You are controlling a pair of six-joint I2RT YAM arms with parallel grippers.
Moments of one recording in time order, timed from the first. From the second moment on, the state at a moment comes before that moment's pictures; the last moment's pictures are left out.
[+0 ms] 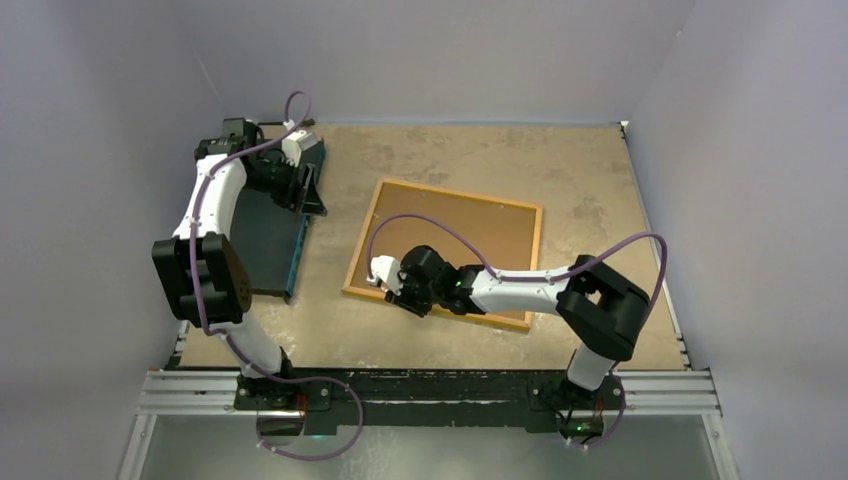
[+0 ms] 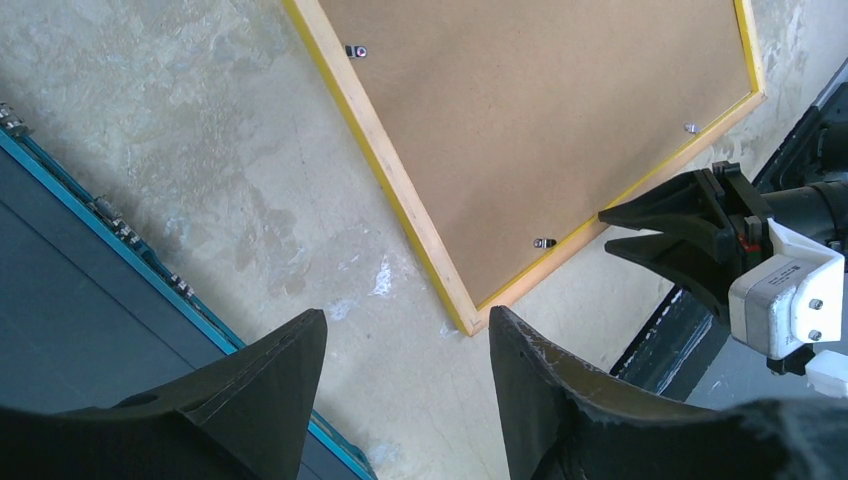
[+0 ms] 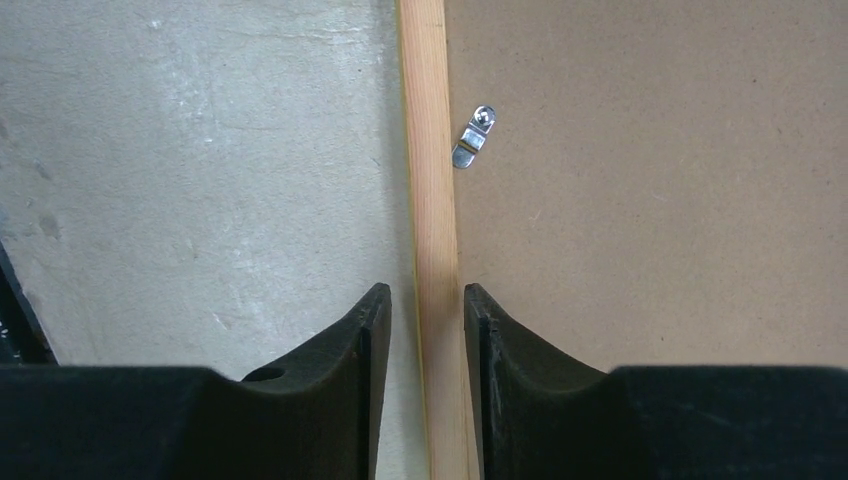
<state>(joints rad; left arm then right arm) 0.14 1.74 1.57 -1.10 0.79 0.56 1.05 1.70 0.94 -0.06 -0.10 -0.24</state>
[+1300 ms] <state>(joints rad) 0.13 1.69 1.55 -1.08 0.76 0.55 1.12 1.75 0.93 -0.01 0.12 -0.27</state>
